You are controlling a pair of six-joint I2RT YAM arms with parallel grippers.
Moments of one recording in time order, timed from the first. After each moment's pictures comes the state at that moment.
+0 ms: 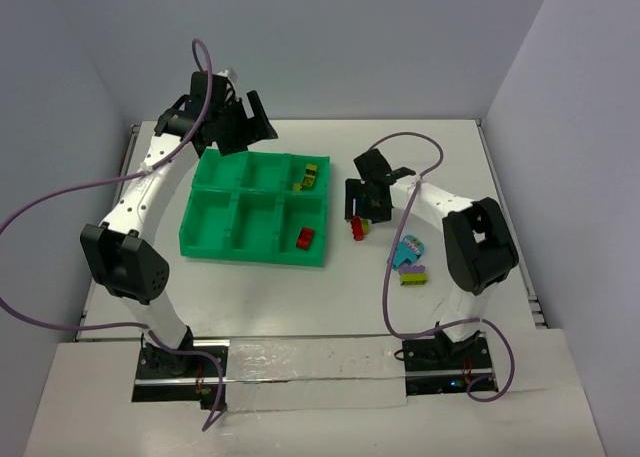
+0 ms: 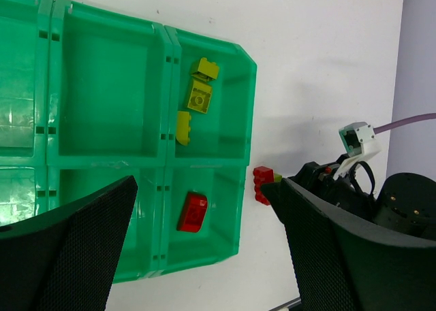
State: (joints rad) left arm -0.33 1.75 1.84 -0.78 0.13 -0.57; right arm 0.44 1.77 1.21 -0.53 0.04 0.46
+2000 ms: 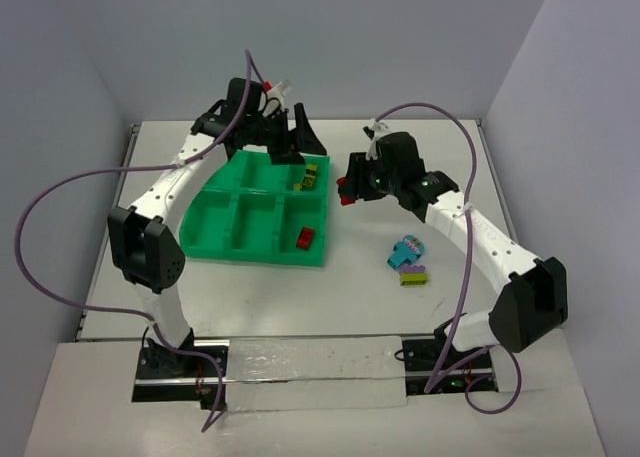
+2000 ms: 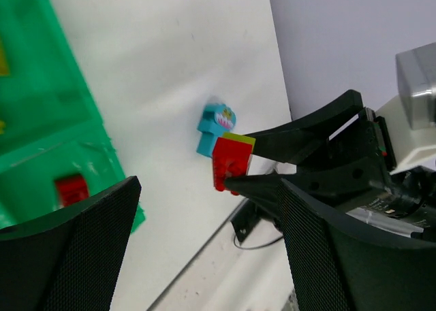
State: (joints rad) left arm -0.44 1.86 1.85 -0.65 0.61 -0.59; right arm 0.47 1.38 1.19 -0.41 -0.17 0.35
